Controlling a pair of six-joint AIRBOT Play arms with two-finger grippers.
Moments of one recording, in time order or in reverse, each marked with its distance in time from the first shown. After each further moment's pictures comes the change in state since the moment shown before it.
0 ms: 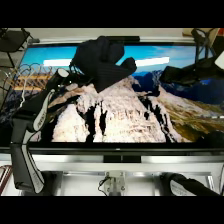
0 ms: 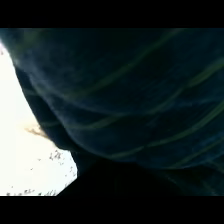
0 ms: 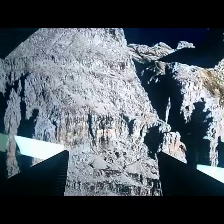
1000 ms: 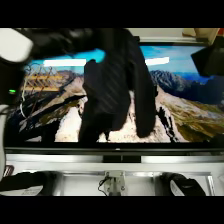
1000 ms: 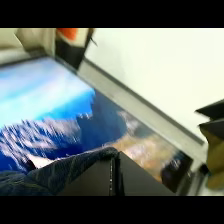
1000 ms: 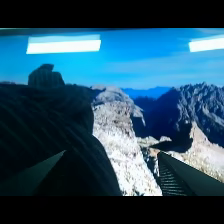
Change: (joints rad) left arm -0.457 0.732 -0.064 0.066 0.011 0.214; right arm 0.000 0.426 0.000 -0.037 -0.090 0.010
